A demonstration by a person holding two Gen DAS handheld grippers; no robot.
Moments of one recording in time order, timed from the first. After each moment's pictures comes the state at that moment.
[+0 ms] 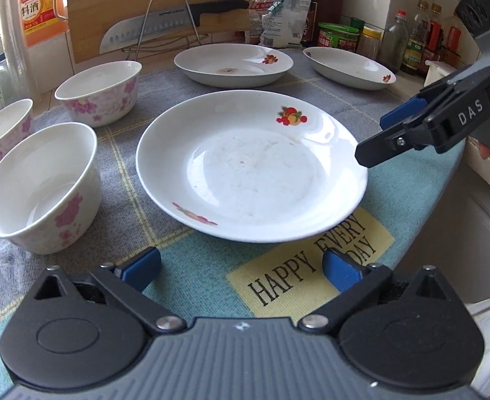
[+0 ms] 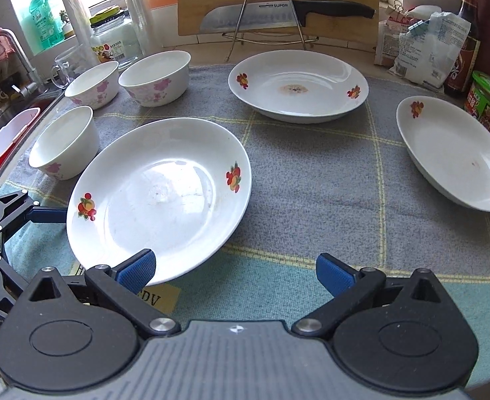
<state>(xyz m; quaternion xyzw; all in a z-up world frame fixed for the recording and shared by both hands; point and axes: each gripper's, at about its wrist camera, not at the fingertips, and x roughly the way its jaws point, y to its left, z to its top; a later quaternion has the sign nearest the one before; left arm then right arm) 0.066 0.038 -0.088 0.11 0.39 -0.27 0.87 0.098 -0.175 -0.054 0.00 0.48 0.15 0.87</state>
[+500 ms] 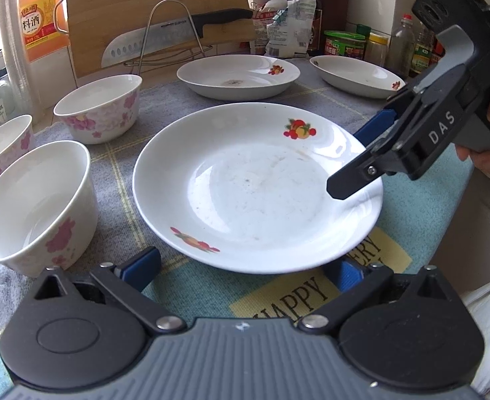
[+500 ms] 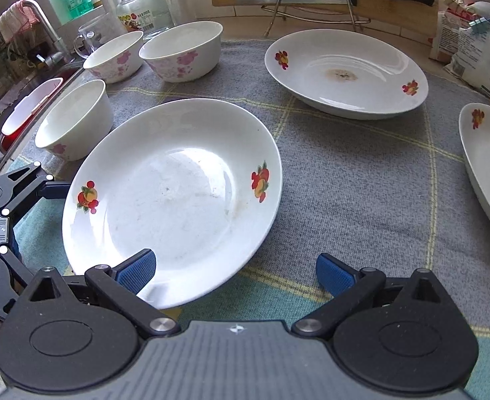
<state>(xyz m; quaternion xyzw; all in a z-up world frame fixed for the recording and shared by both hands) 0.076 0.028 -0.092 0.11 0.37 -0.26 0.89 0.142 -0.161 -0.073 -0.03 0.50 0.22 0.83</state>
